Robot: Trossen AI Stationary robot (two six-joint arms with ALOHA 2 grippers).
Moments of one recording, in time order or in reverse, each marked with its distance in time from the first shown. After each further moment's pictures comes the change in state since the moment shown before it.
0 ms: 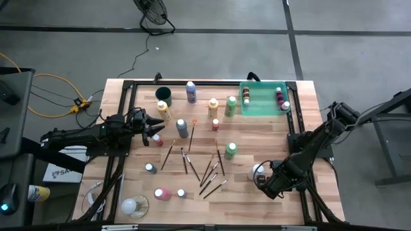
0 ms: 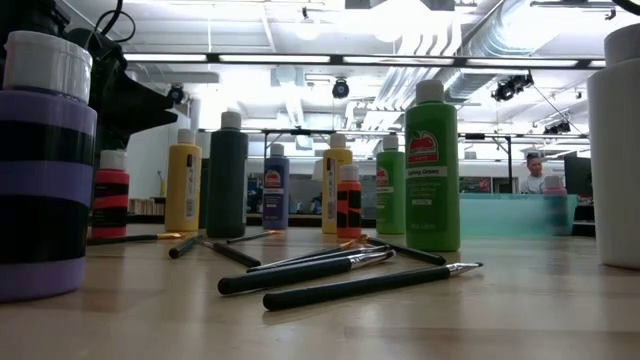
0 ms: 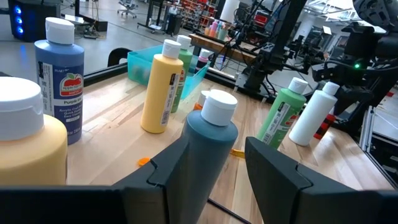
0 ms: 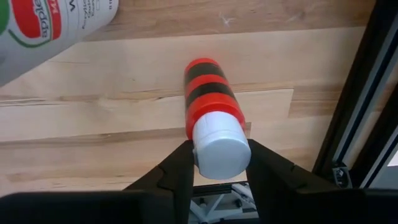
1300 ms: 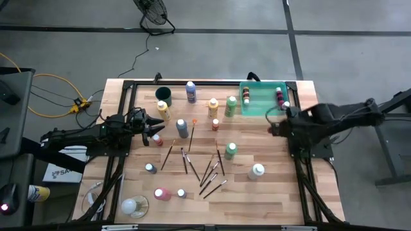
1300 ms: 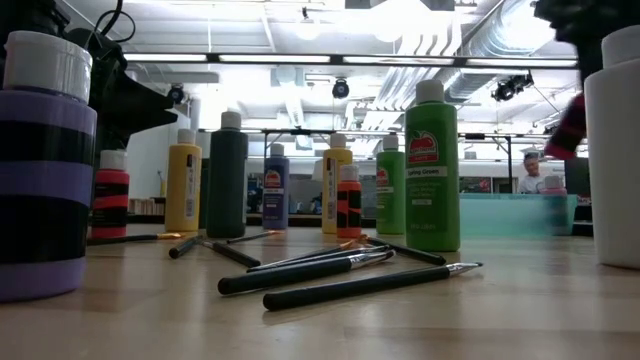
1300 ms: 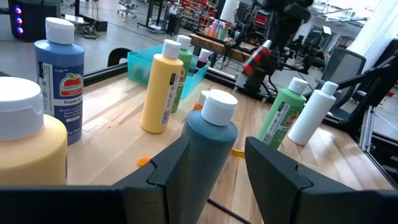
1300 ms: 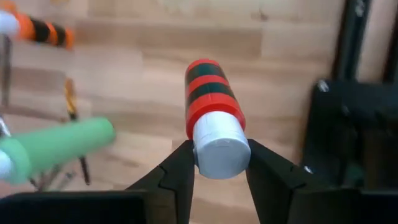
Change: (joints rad) left arm 0.000 0.000 0.000 0.000 0.000 0.000; right arm -0.602 -0.576 0.000 -0.493 0.443 -0.755
